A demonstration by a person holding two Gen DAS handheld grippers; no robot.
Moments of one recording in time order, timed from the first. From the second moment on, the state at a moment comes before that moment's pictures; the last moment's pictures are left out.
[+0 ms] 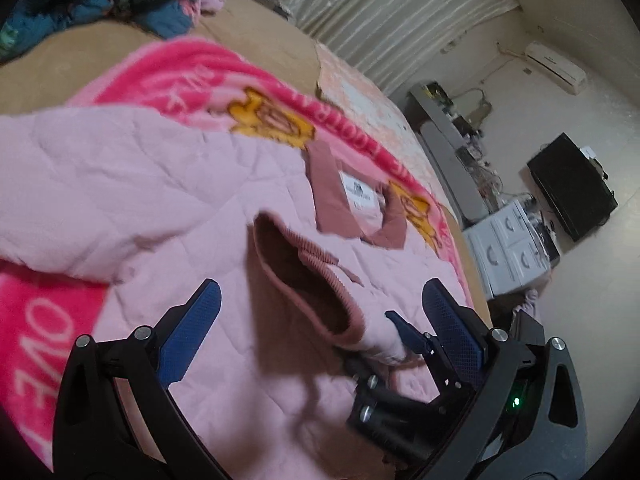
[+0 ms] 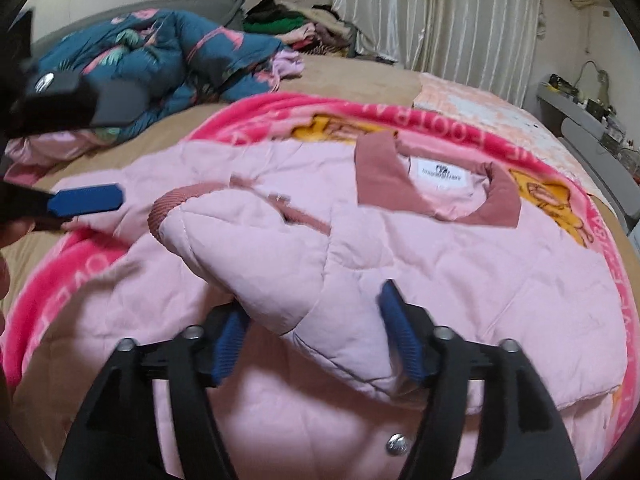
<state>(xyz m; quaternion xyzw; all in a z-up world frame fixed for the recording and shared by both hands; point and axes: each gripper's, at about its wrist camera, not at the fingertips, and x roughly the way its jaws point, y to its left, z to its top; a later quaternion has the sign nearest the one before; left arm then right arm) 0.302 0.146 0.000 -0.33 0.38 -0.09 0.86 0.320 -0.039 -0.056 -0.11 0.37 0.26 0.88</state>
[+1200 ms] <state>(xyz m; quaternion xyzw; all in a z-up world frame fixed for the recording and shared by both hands) 0.315 0.080 0.005 -0.18 0.35 -0.09 0.91 0.296 -0.249 -0.020 0.09 0.36 0.12 0.92</state>
